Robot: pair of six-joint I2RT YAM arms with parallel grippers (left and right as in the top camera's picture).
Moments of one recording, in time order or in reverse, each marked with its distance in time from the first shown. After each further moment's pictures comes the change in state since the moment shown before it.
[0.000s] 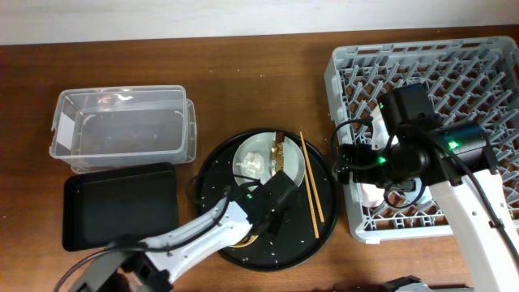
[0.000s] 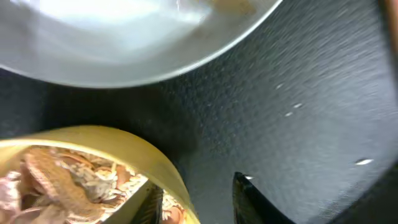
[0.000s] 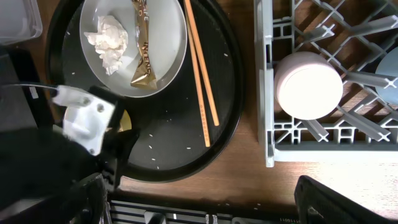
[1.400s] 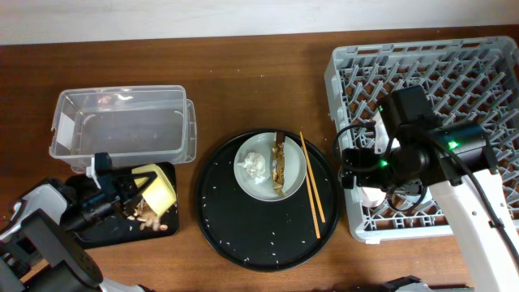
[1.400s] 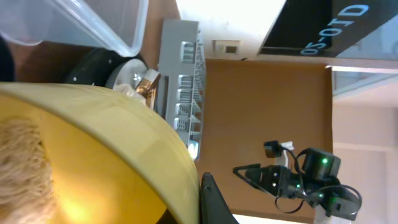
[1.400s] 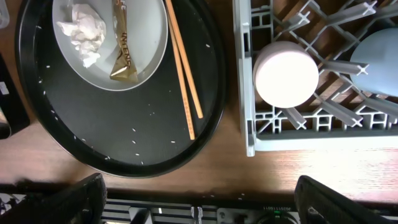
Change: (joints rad) left arm 1.540 0.124 -0.026 -0.629 1.460 1.030; right arm 0.000 0.001 0.000 -0.047 0.056 -0.012
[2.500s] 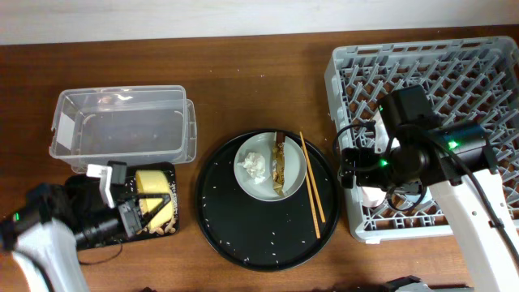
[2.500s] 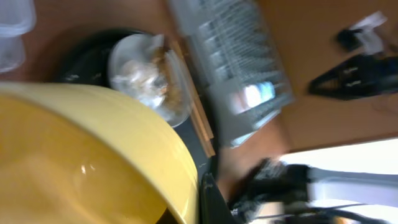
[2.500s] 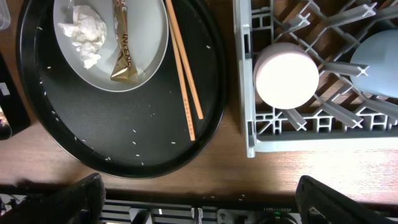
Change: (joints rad) left arm -0.056 -0.567 0.025 -0.169 -0.295 0.212; right arm 0.000 0.000 0.000 0.003 0.000 0.000
